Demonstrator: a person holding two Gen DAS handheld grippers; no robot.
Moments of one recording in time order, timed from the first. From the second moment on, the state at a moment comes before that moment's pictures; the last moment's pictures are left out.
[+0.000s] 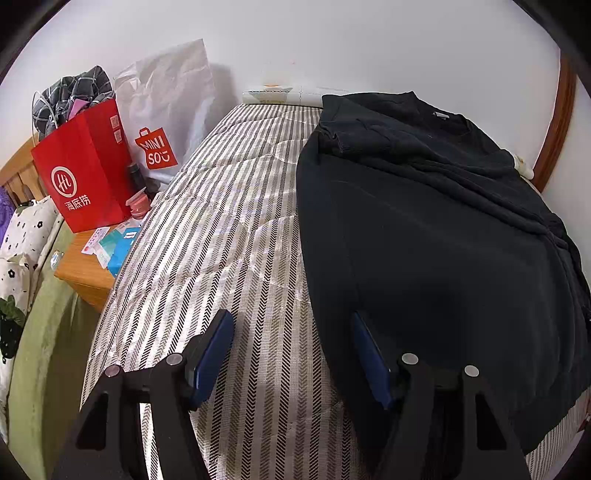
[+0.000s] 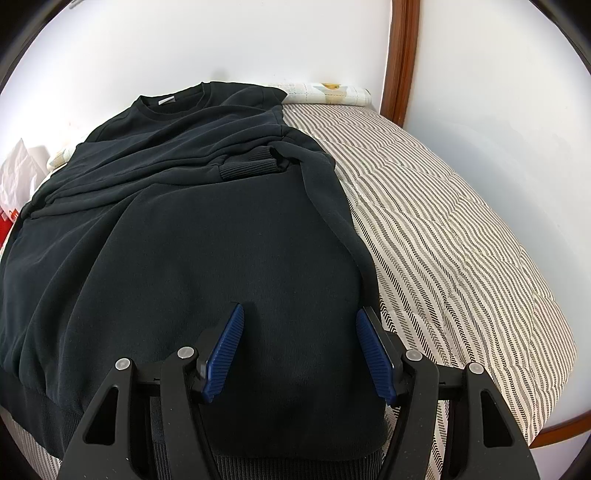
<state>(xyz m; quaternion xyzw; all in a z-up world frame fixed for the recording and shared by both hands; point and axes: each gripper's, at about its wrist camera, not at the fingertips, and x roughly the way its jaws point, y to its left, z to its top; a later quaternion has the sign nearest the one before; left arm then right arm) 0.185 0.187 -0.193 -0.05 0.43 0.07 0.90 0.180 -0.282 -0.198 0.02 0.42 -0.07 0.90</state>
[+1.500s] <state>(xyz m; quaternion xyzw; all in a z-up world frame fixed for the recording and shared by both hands) 0.185 0.187 -0.193 -0.05 0.43 0.07 0.90 0.179 -0.283 -0.197 0.02 0.42 -0.07 0.90</state>
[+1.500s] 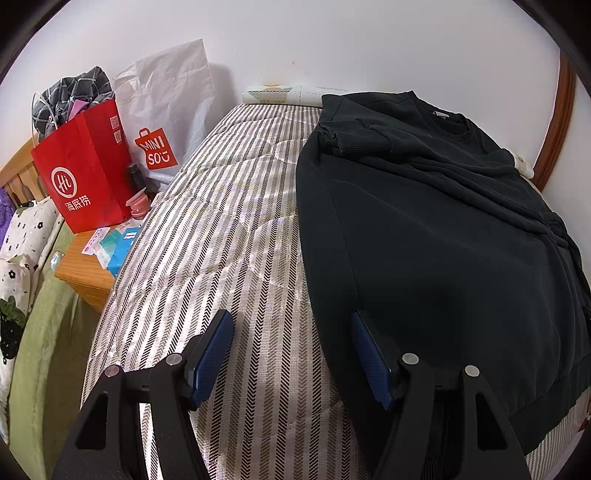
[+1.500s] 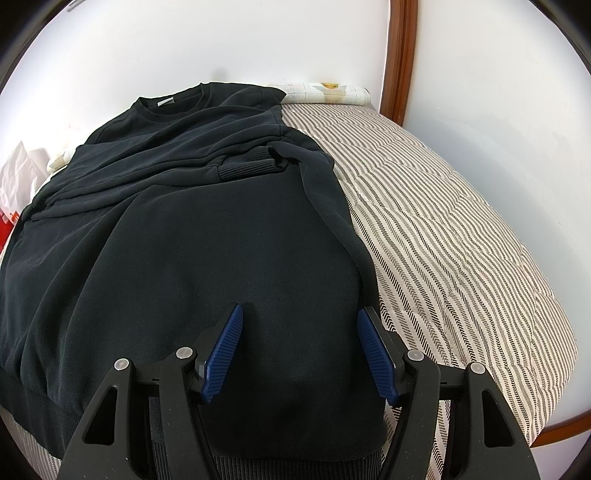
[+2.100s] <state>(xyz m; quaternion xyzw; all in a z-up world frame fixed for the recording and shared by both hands) 0.185 0.187 -0.193 -0.05 0.43 0.07 0.90 0.178 -0.285 -0.196 0.03 0.42 -0.07 0.90</state>
